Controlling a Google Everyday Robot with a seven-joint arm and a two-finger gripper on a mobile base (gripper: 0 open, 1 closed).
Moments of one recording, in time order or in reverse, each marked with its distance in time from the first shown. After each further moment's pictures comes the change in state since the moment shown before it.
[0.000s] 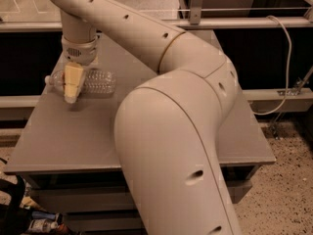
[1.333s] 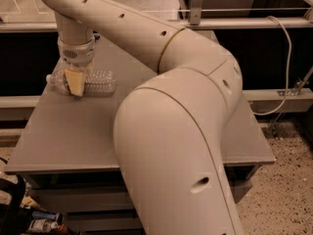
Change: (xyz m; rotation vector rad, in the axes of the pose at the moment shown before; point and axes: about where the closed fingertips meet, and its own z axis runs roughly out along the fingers) arm 0.002 0.007 0.002 0.034 0.034 0.039
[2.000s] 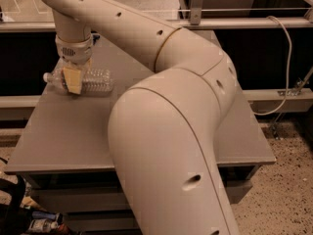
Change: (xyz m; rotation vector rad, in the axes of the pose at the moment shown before) arm -0.006 -0.004 -0.008 0.010 -0.013 -0.014
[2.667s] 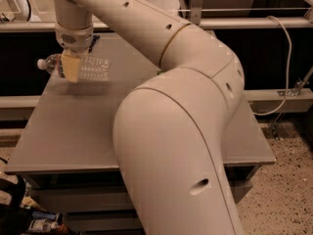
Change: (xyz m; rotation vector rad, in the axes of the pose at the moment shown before) arm -0.012 -0.009 -0.034 0.038 -0.093 -0.056
